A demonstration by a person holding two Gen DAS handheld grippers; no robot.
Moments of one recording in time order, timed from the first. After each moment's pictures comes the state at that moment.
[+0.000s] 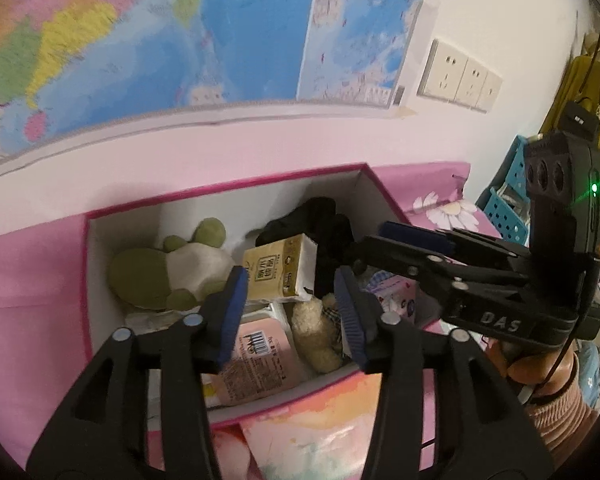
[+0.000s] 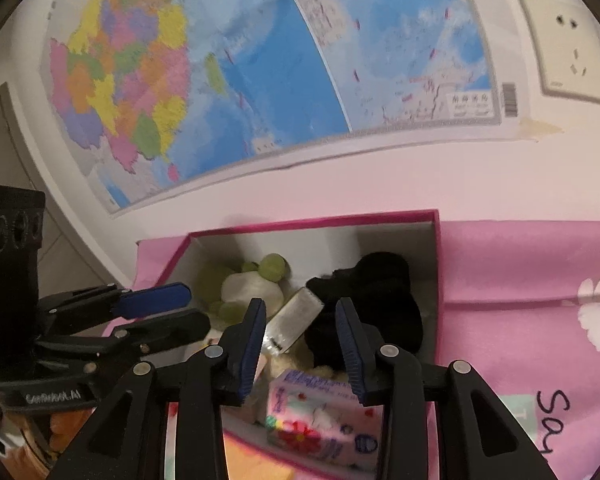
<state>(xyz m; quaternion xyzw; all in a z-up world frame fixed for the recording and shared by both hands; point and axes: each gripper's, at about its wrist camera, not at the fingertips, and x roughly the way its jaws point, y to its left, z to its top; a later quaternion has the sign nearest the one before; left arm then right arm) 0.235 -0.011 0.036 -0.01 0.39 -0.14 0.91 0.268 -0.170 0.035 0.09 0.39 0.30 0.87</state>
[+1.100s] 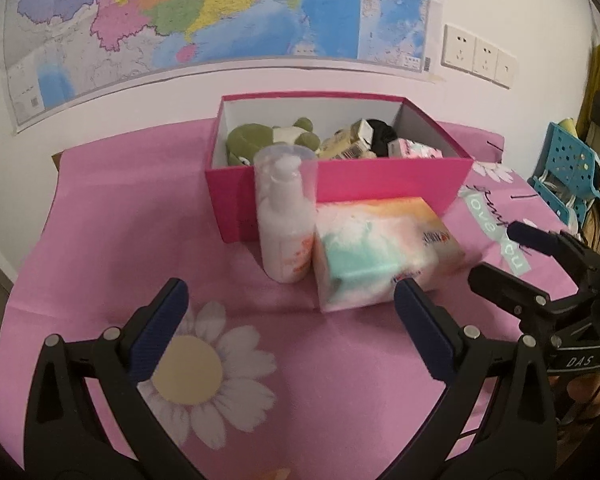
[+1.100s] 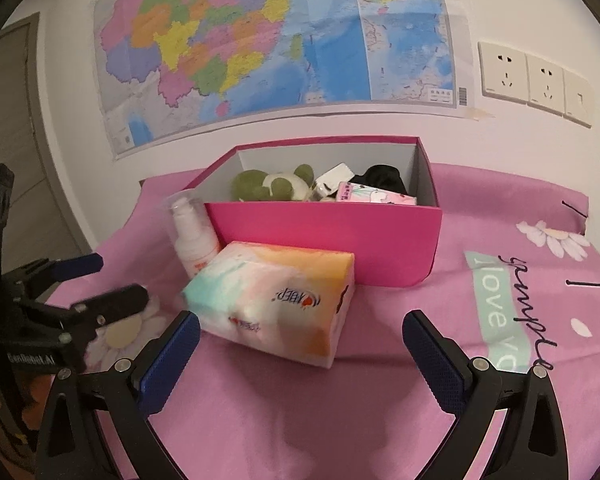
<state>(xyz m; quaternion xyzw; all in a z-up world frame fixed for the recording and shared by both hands) 0.054 0.022 -0.027 0.00 0.35 0.00 0.94 0.077 -0.159 0.006 0.00 0.34 0.24 0.91</state>
